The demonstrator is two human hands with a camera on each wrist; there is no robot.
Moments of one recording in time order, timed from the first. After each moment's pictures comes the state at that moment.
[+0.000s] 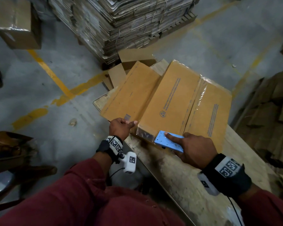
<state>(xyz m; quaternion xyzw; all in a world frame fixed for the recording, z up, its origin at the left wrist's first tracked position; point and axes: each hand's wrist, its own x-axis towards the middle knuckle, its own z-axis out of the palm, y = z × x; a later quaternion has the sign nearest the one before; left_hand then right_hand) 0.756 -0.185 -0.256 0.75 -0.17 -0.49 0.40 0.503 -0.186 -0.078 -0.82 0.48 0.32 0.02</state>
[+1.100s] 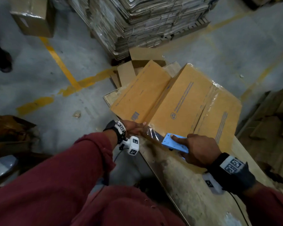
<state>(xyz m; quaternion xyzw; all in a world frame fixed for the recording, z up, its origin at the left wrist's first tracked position) 0.781 -0.200 -0.273 0.60 -0.16 -0.77 0.14 0.519 -0.201 -0.085 -0.82 0.44 0.36 0.02</state>
